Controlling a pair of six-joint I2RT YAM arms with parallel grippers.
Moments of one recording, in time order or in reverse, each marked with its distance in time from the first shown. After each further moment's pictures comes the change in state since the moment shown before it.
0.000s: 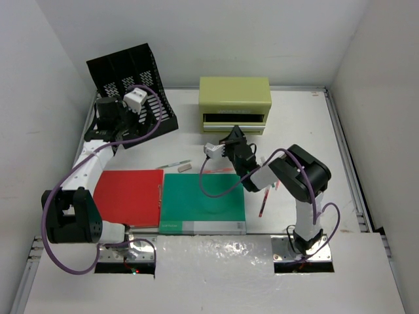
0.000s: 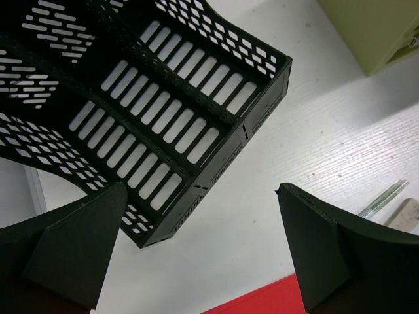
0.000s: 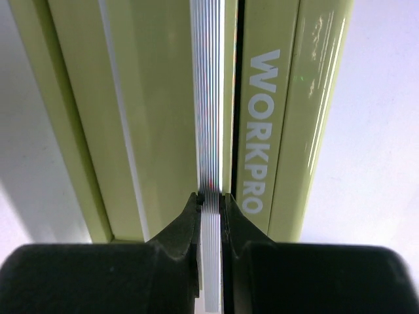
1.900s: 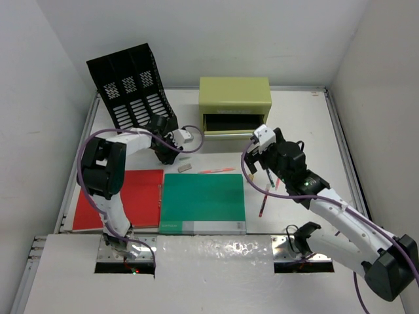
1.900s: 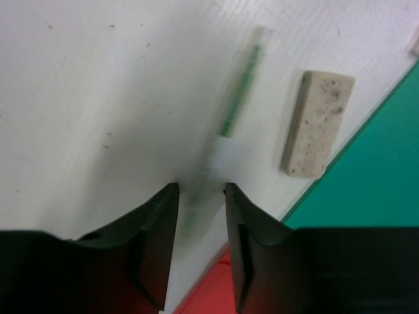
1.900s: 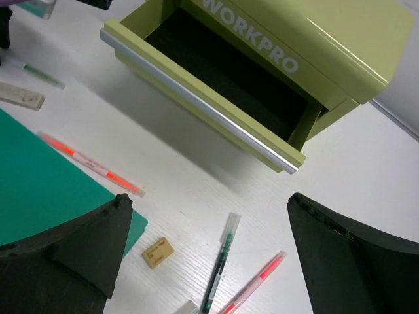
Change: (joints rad) left arm -0.276 0.484 0.087 -0.328 0.034 0.314; right arm -0.093 -1.029 -0.069 -1.188 -0.299 1.210
